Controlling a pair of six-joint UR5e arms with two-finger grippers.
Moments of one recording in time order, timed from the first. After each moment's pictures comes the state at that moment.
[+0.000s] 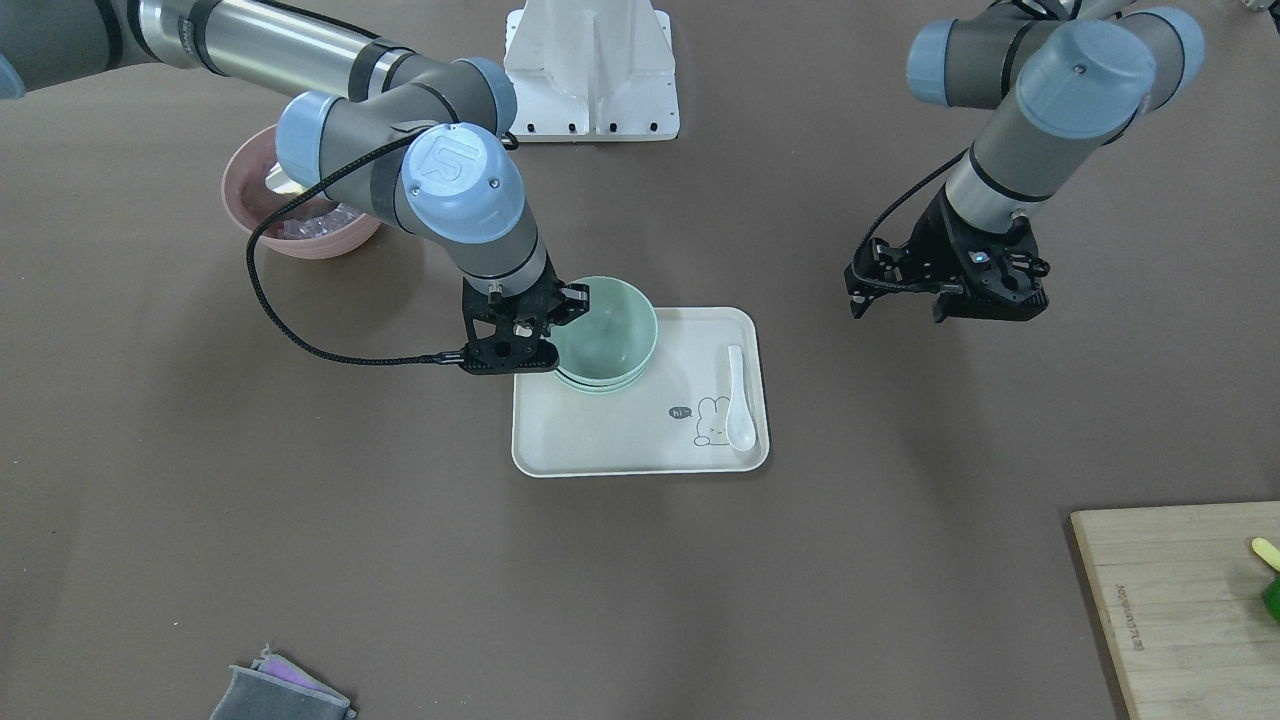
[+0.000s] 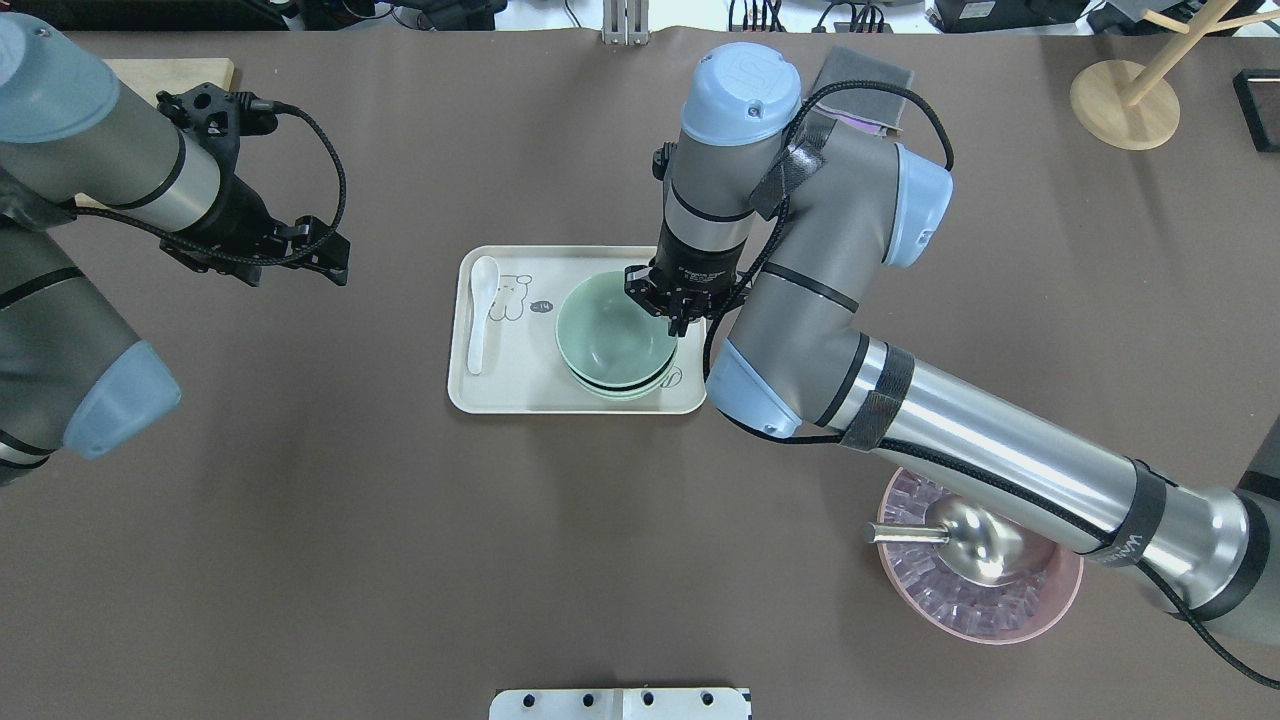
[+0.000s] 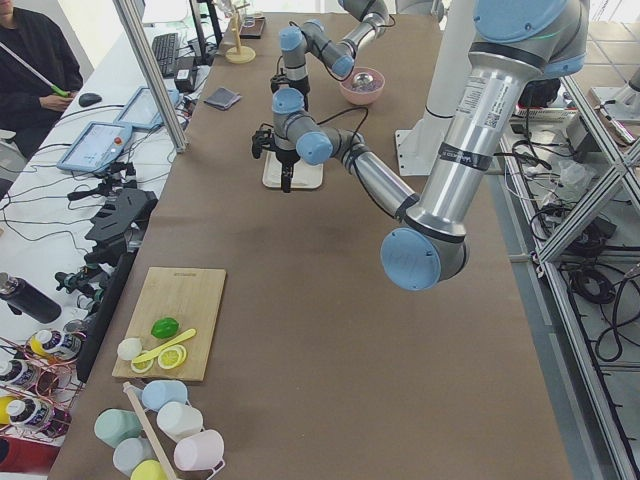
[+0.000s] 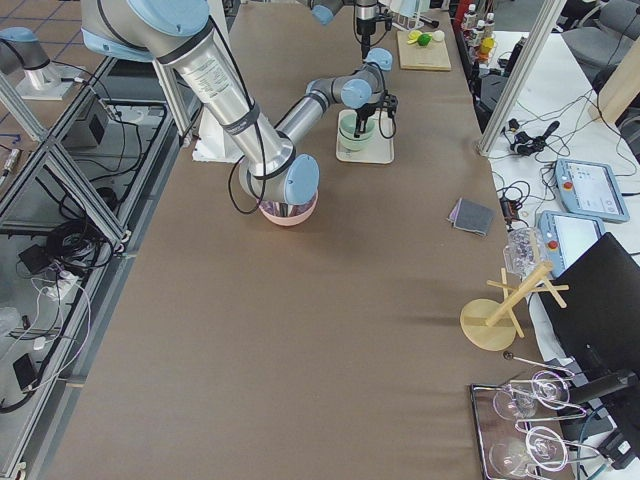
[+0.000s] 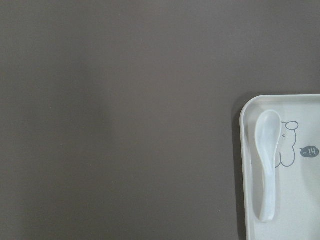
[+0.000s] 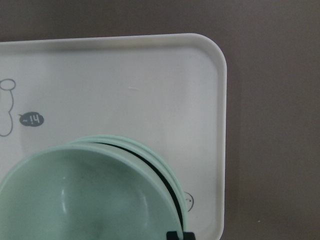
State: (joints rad) left arm -0.88 -1.93 -1.86 -1.67 -2.13 -0.92; right arm 0.67 -0.74 1.46 -1.61 2.18 1.09
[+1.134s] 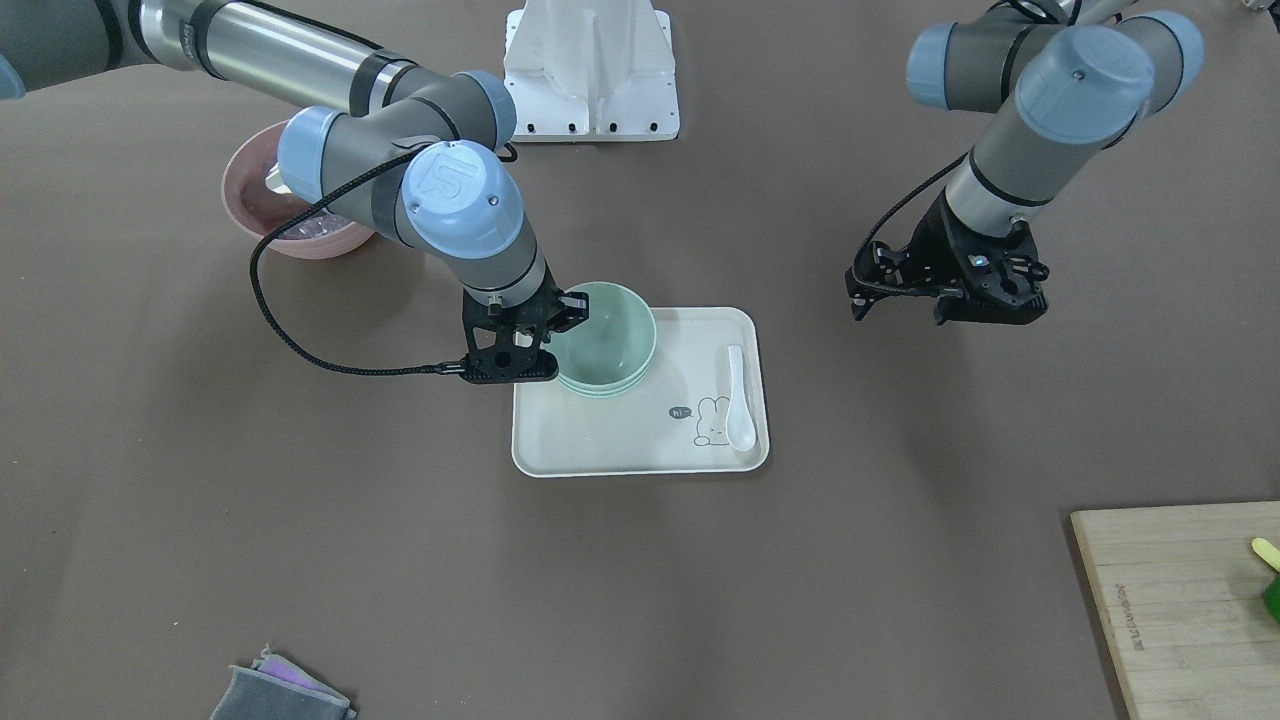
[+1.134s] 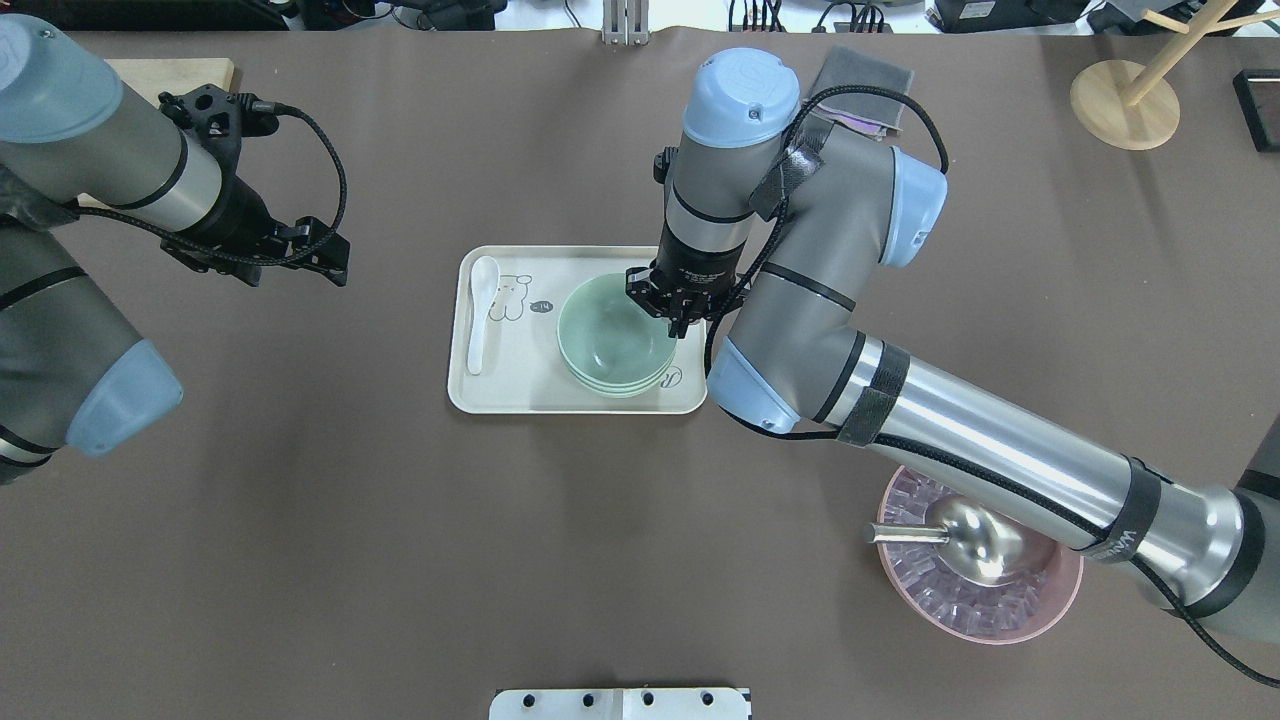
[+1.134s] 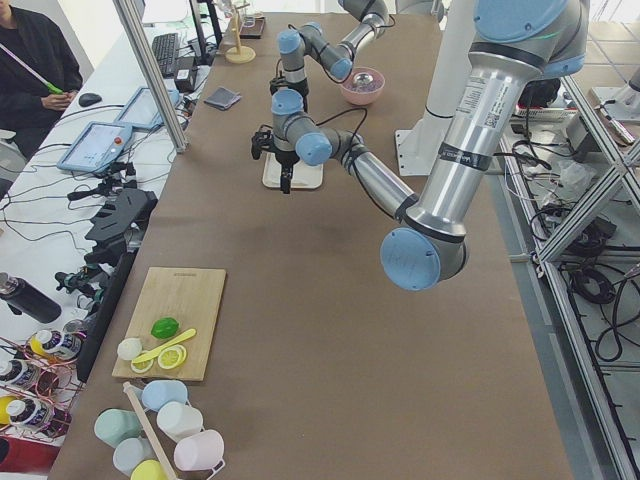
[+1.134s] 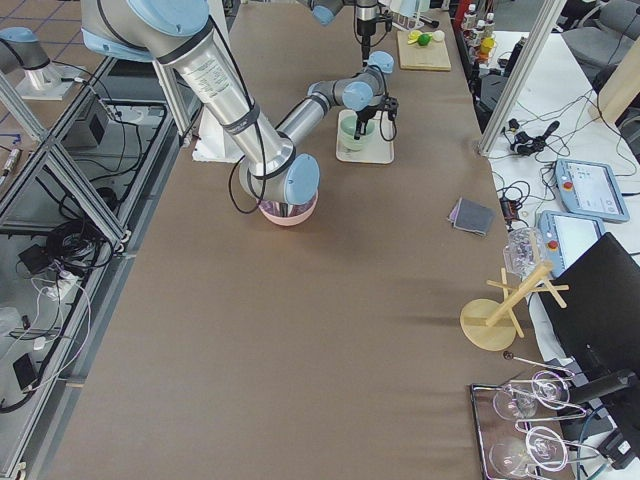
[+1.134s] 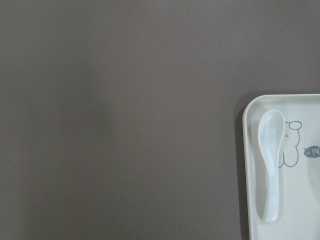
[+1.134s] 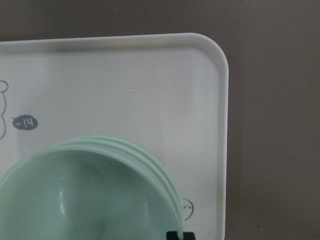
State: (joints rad) left arm -0.88 -1.93 -1.85 -1.67 -2.13 -0.92; right arm 0.67 -0.74 1.43 -1.57 2.19 1.09
